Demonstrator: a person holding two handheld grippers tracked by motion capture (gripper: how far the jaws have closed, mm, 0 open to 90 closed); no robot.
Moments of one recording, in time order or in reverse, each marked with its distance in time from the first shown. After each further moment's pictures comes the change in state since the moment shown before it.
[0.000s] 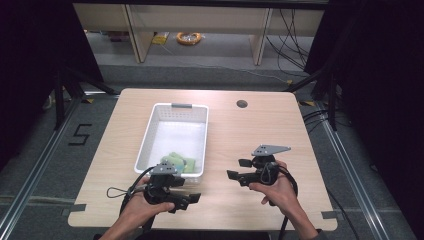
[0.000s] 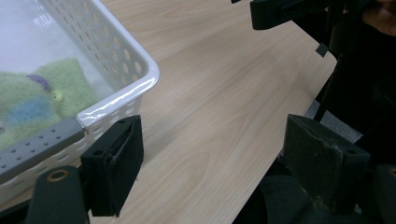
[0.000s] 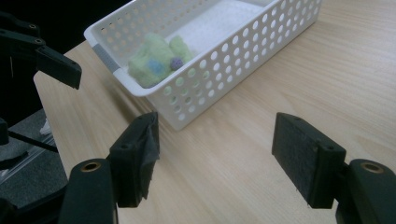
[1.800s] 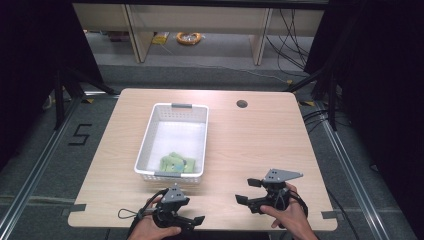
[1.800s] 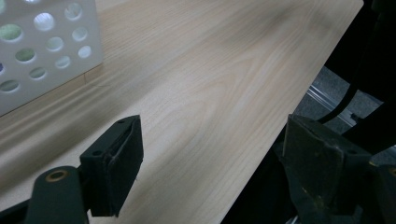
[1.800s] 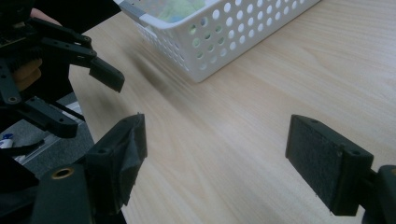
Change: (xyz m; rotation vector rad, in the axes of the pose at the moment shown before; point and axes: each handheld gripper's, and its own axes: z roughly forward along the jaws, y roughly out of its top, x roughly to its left) left arm -0.011 -0.060 0.037 0.037 0.027 0.085; right arm 0.004 -0.066 -0.016 -0.042 0.062 -0.038
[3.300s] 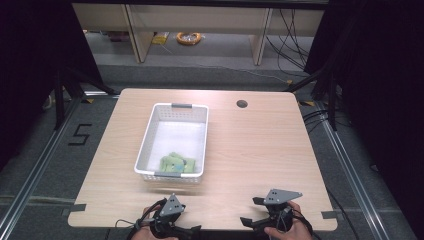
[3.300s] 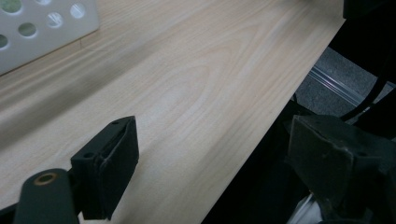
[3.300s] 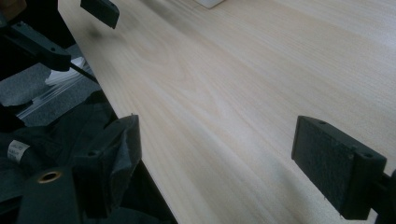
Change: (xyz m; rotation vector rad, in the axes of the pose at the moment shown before) left arm -0.002 -0.026 -0.001 0.036 0.044 0.056; right arm 0.012 -0.046 -0.005 0.124 -0.028 -0.064
